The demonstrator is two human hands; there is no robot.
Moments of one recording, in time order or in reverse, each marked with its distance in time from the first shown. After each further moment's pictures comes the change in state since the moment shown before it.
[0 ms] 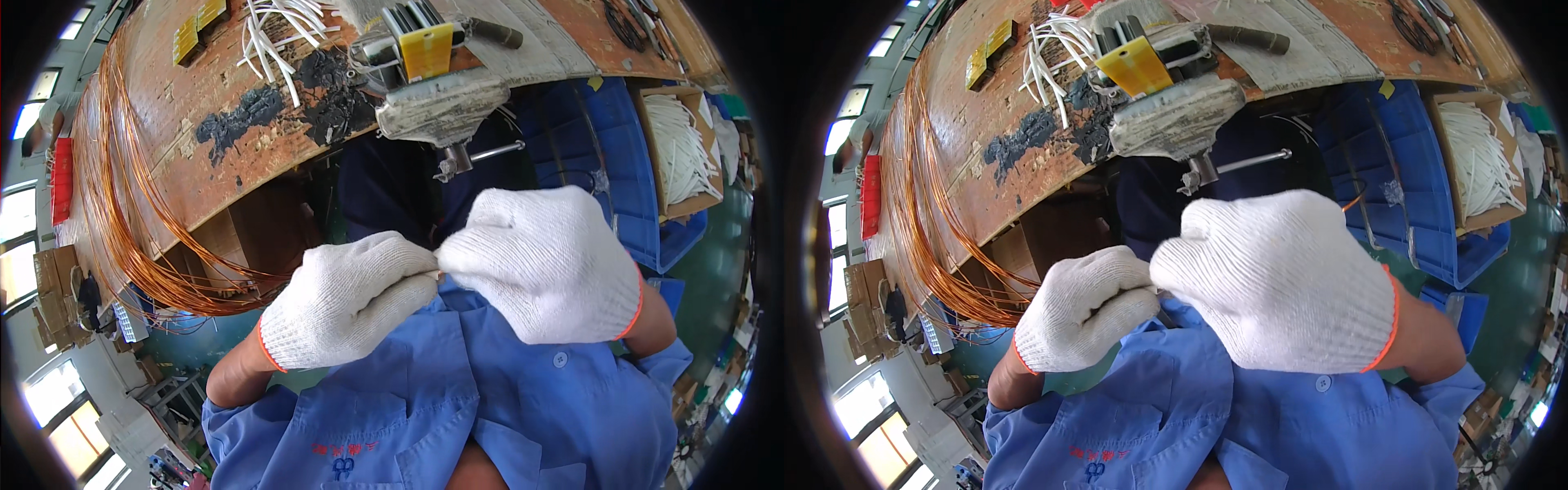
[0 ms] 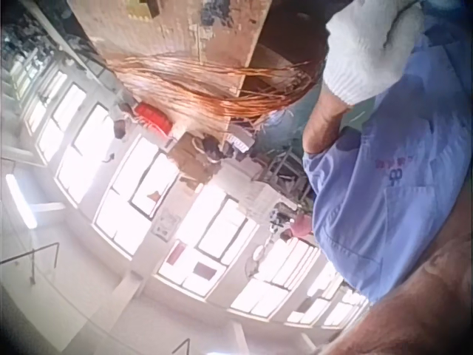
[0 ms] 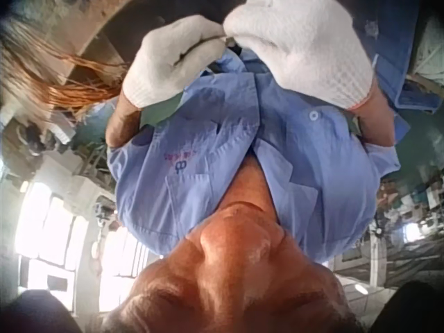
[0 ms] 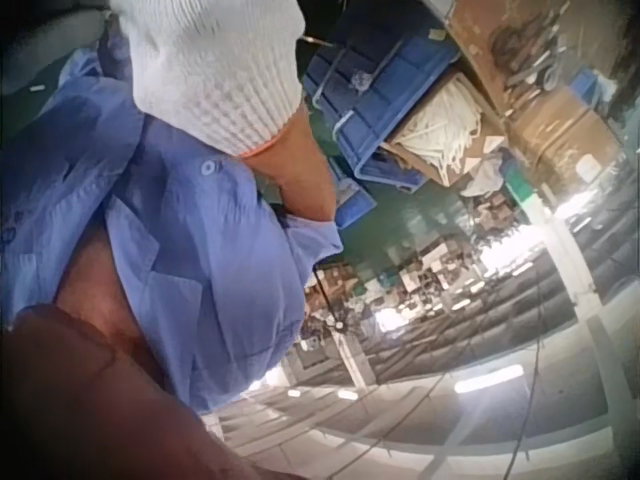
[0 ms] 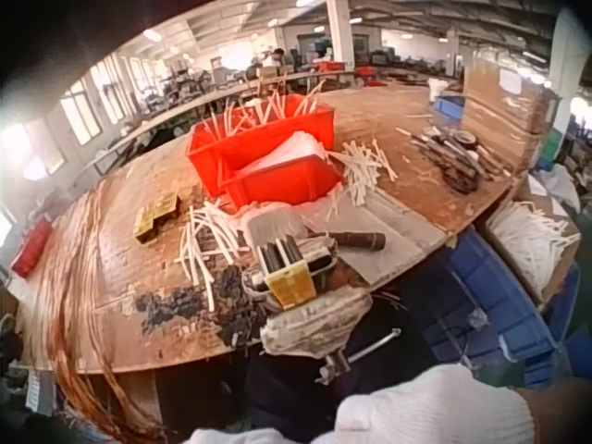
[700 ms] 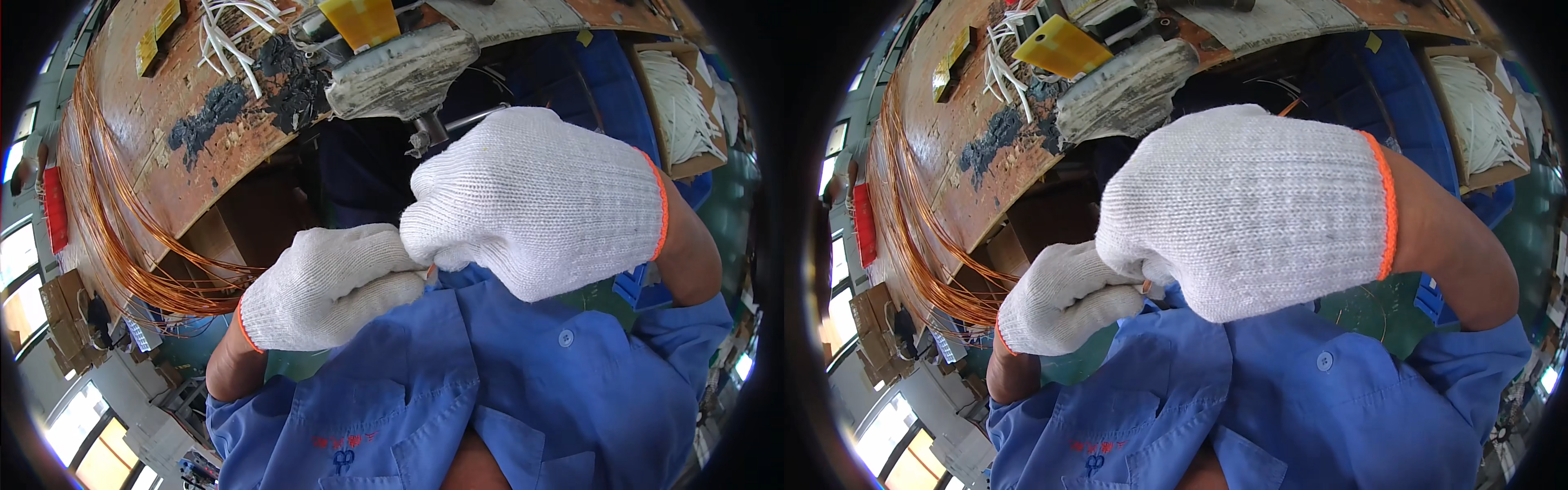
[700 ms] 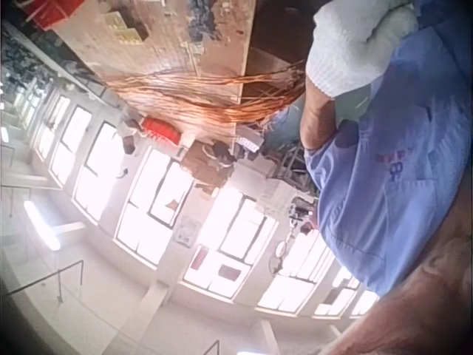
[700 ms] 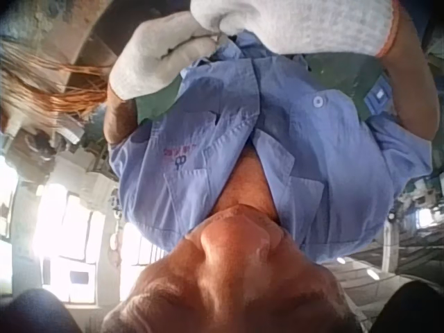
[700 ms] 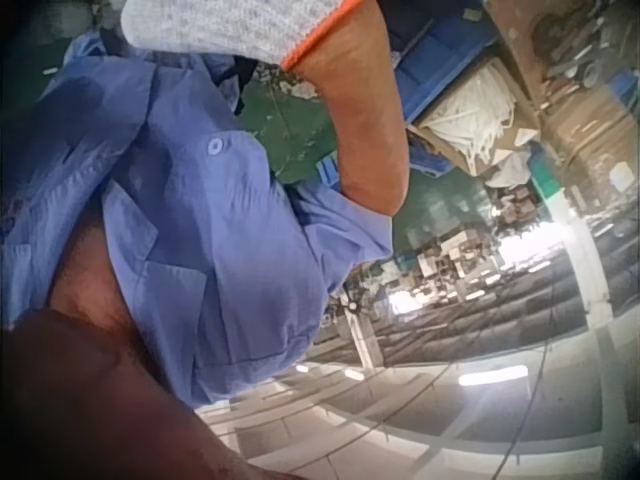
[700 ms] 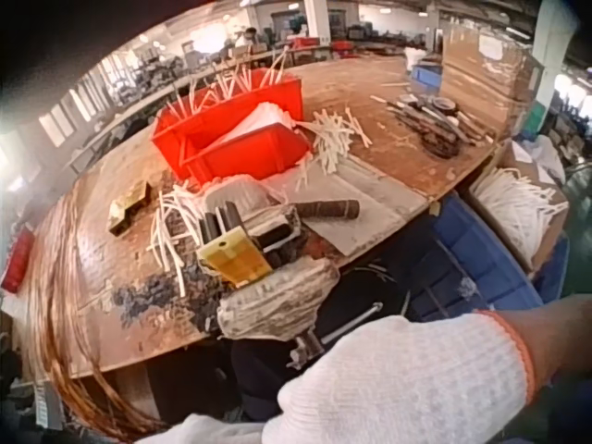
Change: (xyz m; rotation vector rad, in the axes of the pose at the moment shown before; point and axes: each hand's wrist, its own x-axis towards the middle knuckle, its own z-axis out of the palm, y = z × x) left_hand 0.013 -0.021 0.000 -0.161 -0.174 0.003; right_hand 0.023 0.046 -0.005 0.136 -0.299 -0.212
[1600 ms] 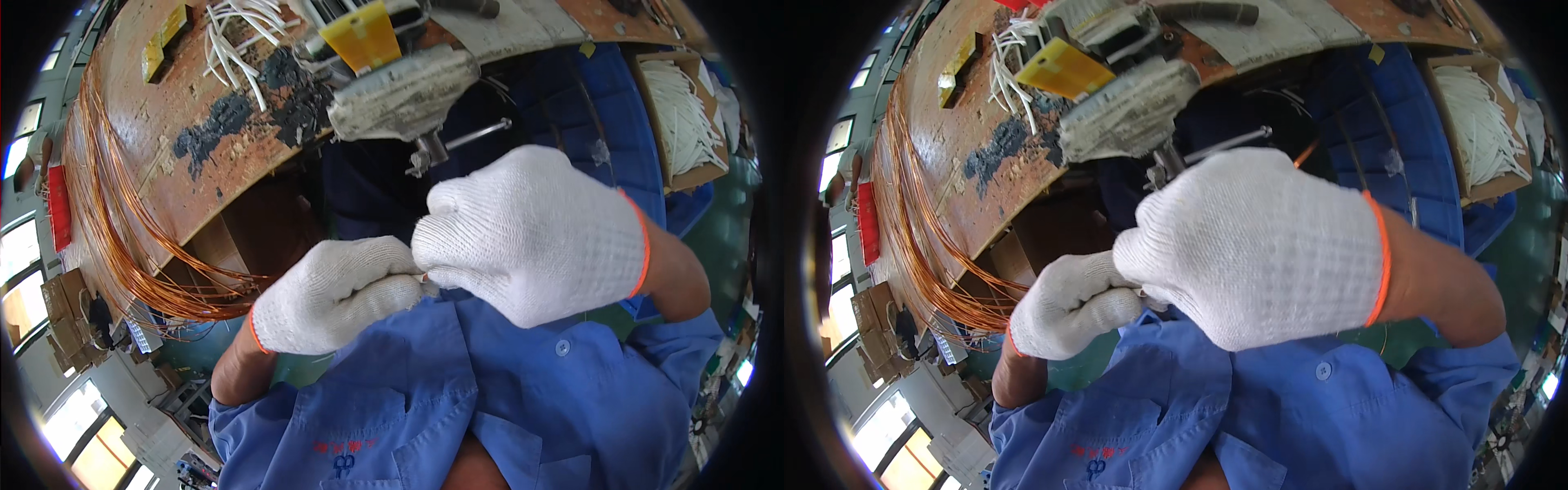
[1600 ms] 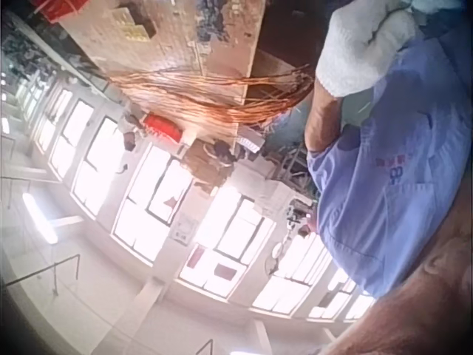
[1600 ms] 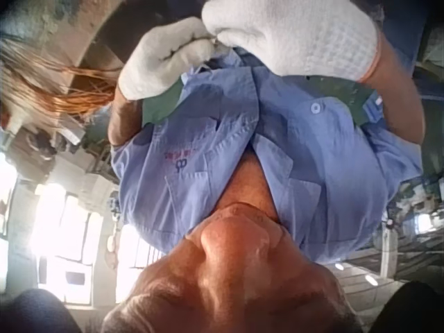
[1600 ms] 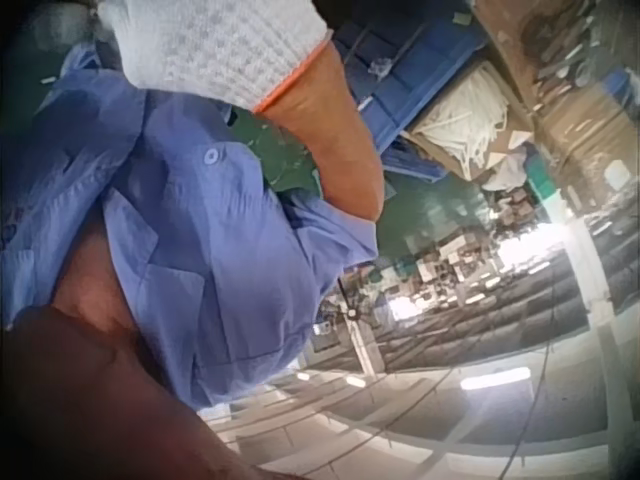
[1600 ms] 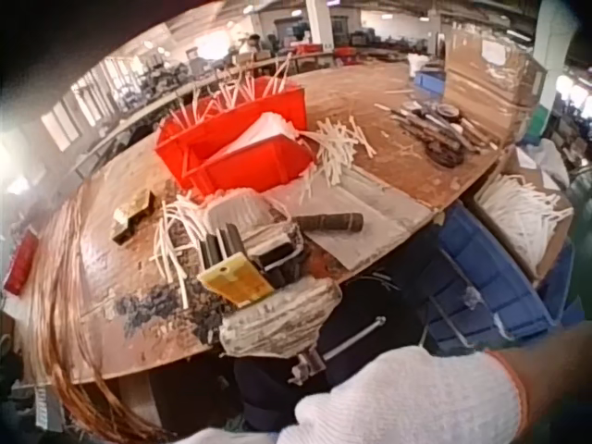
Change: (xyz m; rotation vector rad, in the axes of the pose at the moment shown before) left_hand 0.005 -0.001 -0.001 -0.199 -0.048 -0.187; right_hand -0.008 -0.010 0.008 -0.080 0.072 0.092
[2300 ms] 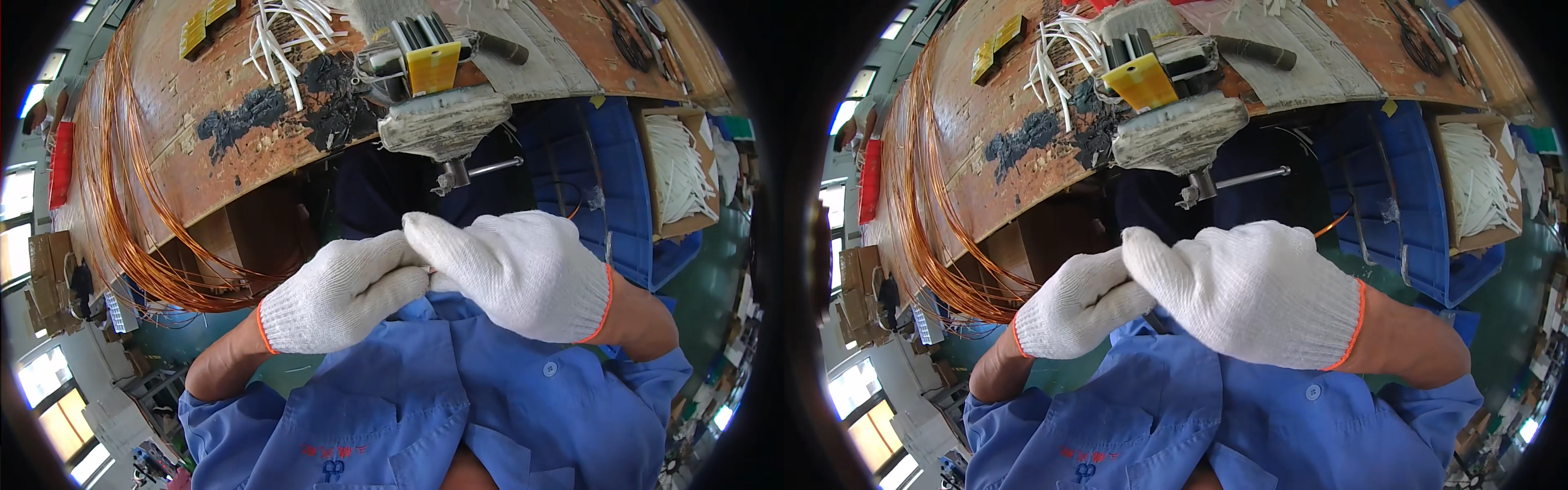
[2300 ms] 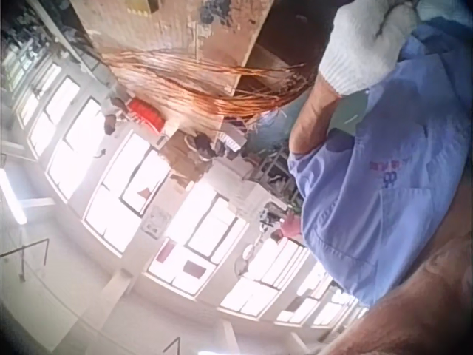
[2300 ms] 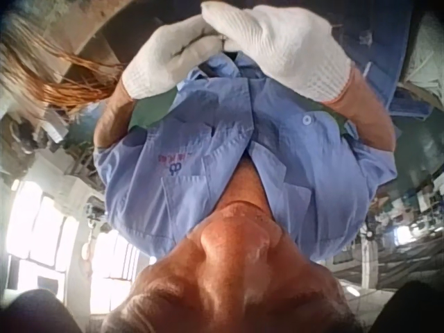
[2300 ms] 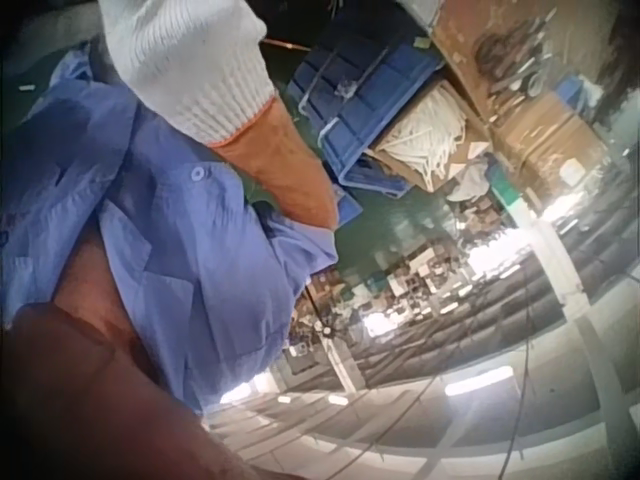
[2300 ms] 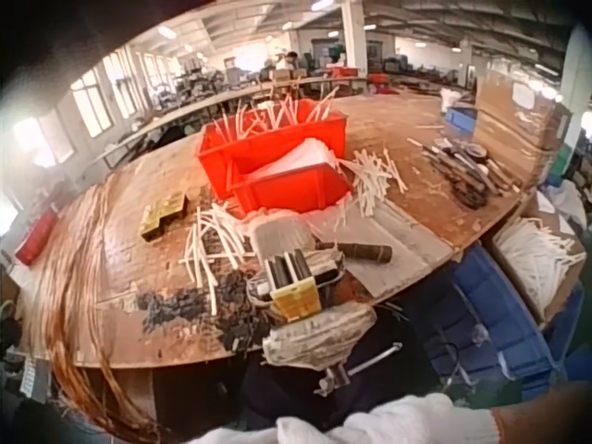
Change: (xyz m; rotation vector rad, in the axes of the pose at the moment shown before) left_hand -0.011 0.006 0.007 0.099 0.174 0.009; right_hand -0.003 -0.021 0.024 -0.247 0.264 -0.025
